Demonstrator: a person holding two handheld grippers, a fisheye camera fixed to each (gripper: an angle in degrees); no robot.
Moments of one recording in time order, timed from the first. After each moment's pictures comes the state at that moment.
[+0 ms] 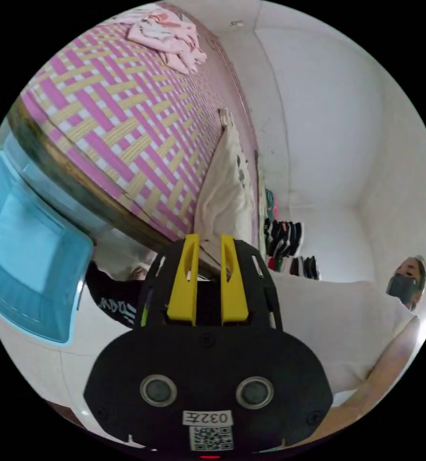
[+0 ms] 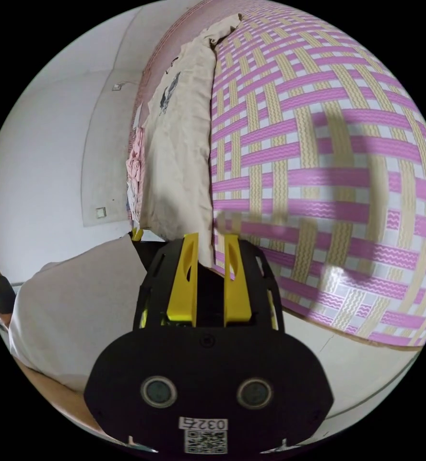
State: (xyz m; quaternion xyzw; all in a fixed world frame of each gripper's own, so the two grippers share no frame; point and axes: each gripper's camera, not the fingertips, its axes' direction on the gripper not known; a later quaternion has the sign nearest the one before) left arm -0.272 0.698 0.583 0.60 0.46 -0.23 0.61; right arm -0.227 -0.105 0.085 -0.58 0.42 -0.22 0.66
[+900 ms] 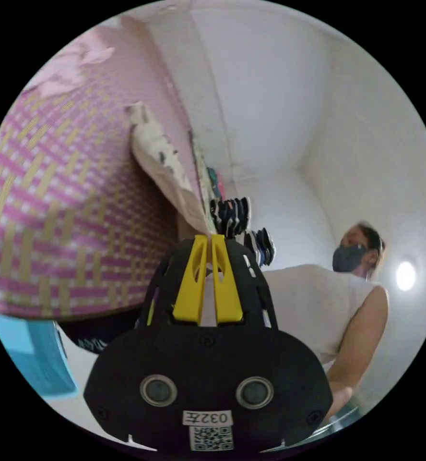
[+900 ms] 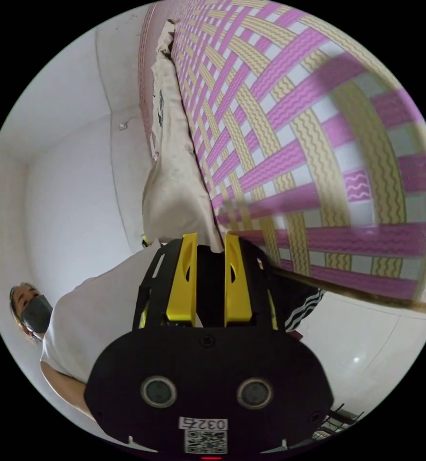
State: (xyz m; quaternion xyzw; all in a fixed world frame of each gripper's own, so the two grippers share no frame) left arm -0.340 0.709 0.503 0.66 0.46 -0.01 0.60; right arm -0.200 -0.125 0.006 -0.55 0.36 -0.06 0.75
